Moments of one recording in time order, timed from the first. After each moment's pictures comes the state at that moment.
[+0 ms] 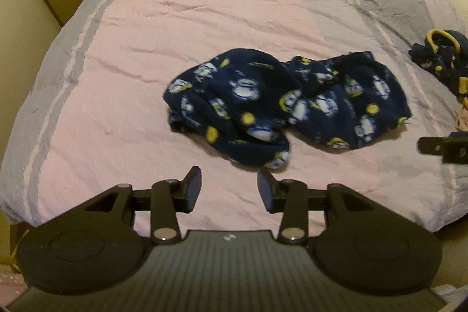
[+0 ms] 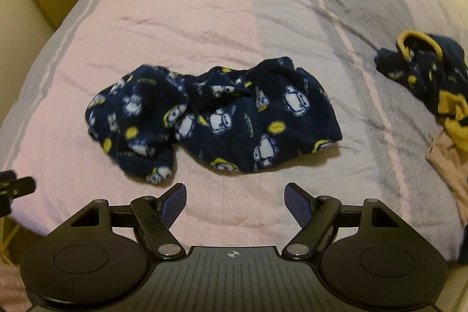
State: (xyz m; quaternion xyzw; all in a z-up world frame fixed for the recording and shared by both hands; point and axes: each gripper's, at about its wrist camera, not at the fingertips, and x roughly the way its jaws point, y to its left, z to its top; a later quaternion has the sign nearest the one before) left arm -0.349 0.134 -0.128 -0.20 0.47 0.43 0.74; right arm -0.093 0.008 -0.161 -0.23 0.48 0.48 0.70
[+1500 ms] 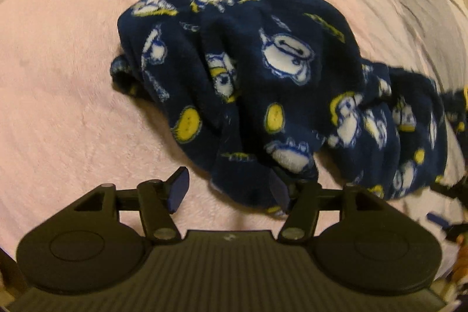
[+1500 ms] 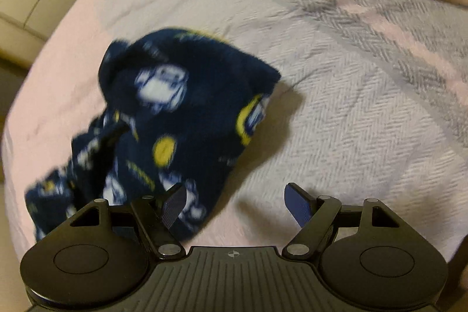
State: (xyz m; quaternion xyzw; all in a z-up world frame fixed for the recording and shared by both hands) left arm -0.328 0.258 -0.326 -0.40 0.43 0.40 0.70; right arm 0.060 0.023 -0.350 0.06 0.64 0.29 0.71
